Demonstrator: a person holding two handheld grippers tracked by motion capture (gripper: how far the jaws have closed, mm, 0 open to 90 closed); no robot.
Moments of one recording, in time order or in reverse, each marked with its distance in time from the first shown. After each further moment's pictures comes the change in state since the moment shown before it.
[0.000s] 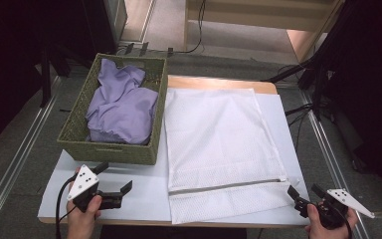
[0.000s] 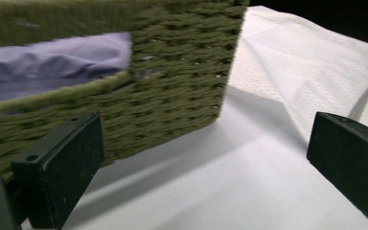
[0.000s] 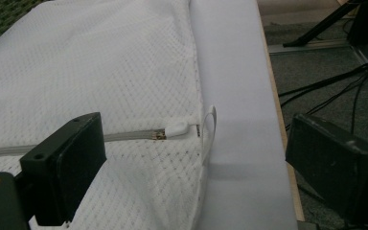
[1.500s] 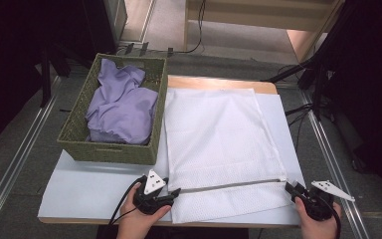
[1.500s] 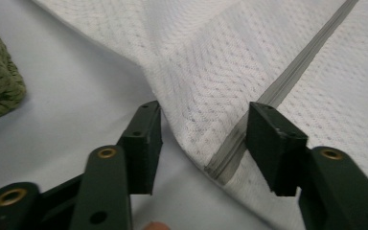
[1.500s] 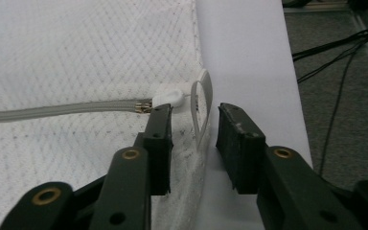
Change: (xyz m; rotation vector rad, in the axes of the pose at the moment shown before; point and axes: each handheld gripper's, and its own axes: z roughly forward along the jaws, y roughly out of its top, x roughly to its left) left arm -0.096 -0.004 0.091 0.303 -0.075 0.038; right arm 0.004 -0.001 0.029 0.182 -0.050 -0.047
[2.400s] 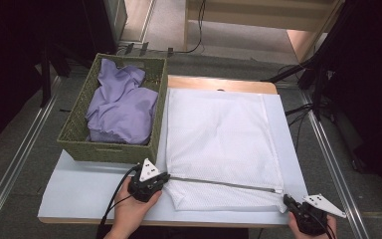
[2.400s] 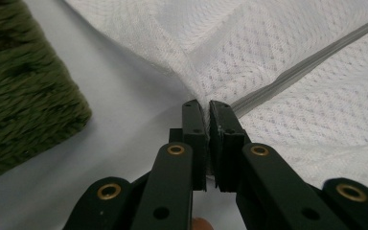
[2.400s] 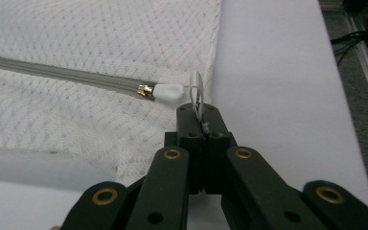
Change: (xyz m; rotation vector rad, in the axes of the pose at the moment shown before) left arm 0.033 0.011 0.001 0.017 0.009 0.016; right arm 0.035 -0.025 -0.024 0.027 -0.041 -0.087
